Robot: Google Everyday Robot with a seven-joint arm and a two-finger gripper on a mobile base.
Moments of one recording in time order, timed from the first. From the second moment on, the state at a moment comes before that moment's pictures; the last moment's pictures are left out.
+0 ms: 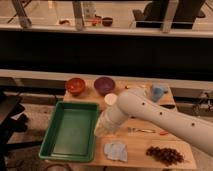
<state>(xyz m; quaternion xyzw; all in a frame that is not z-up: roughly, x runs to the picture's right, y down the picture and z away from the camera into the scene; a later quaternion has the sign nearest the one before) -0.038 0.184 0.638 -0.13 -0.41 -0.49 0.75</state>
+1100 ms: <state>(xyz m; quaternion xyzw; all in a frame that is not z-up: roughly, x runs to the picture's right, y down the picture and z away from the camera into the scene) -0.031 0.198 0.661 -0.15 -0.41 -0.48 0.76</state>
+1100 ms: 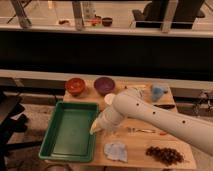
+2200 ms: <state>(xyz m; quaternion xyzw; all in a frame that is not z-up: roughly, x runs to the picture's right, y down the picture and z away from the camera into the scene) 0.030 0.224 0.627 -0.24 -0.24 -0.40 0.85</state>
